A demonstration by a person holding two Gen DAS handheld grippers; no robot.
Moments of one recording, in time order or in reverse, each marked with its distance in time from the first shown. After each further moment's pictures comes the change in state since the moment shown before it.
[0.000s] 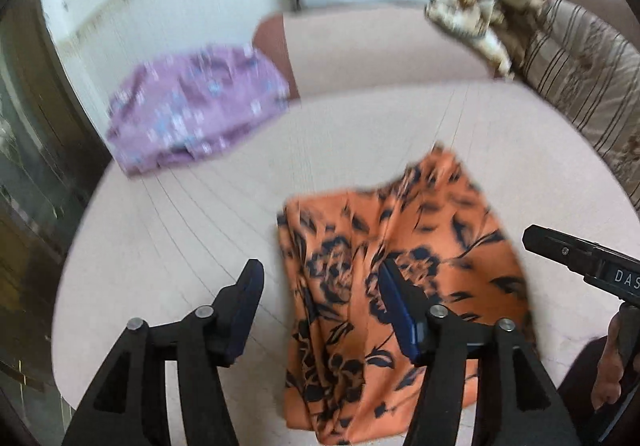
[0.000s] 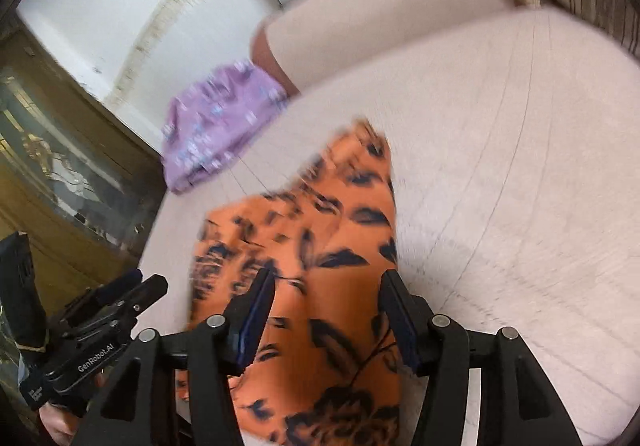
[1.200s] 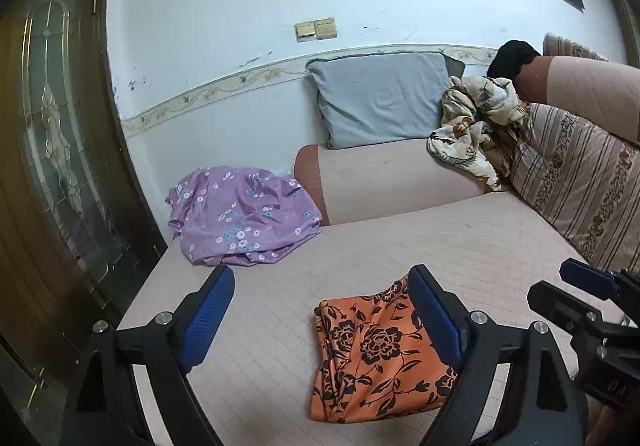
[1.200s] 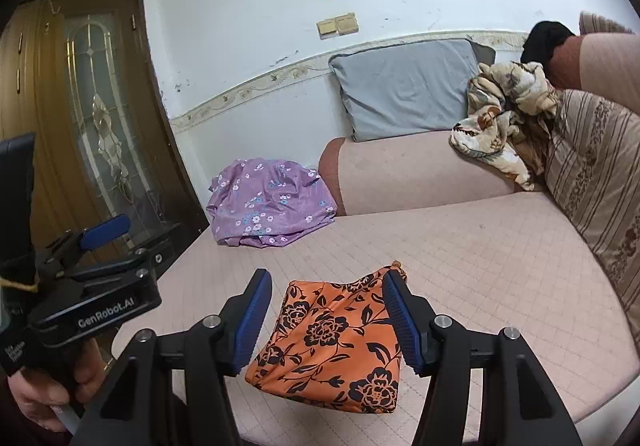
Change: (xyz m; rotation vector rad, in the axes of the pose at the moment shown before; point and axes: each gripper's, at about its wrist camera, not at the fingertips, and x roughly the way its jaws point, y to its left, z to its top) left arm -0.183 0.001 0.021 -0.068 -0.354 0.100; right arm -0.198 0.145 -0.036 -0.346 -0.359 -0.075
